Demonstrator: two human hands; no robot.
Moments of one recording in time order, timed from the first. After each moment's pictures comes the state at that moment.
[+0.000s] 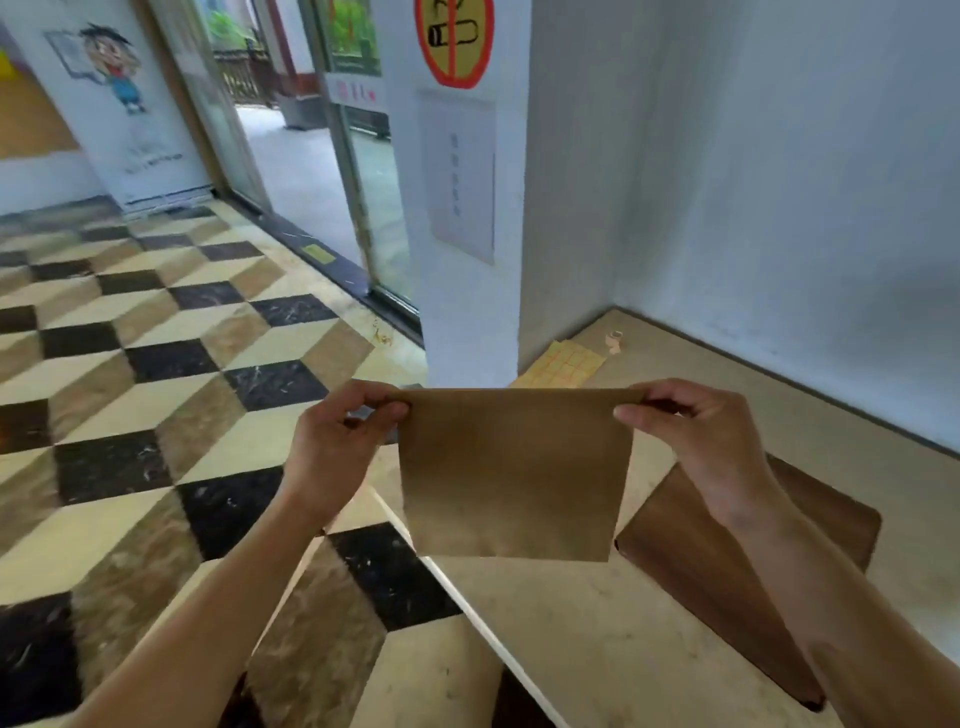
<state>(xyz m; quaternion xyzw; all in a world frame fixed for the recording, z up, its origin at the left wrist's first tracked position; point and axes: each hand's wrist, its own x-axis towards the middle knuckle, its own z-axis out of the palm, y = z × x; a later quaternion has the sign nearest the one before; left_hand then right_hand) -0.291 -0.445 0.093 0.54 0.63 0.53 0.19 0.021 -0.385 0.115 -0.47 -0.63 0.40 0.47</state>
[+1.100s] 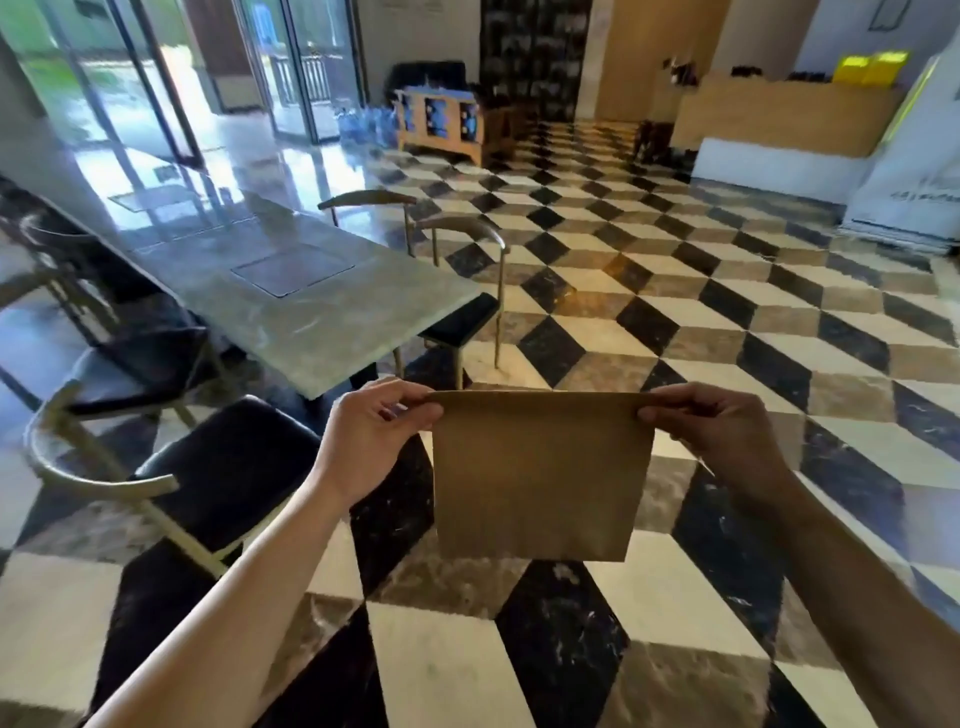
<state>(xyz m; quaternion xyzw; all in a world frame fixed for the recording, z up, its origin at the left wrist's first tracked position) -0.668 -1.053 0.081 0.09 0.81 0.56 -0.16 -0.660 -0.724 0.114 0.04 -0.81 0.58 0.09</state>
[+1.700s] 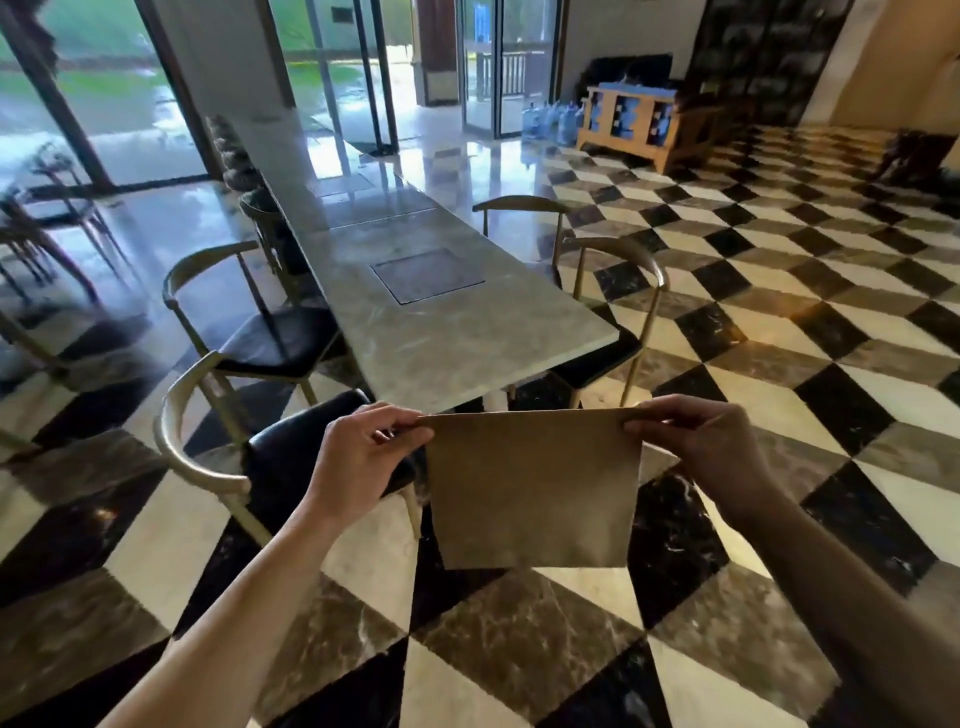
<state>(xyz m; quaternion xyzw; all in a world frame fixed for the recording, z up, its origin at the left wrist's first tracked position) -0.819 -1.119 0.056 -0.08 0.85 0.44 -0.27 -0.946 -0.812 0.092 0.19 -0.78 0.59 -0.03</state>
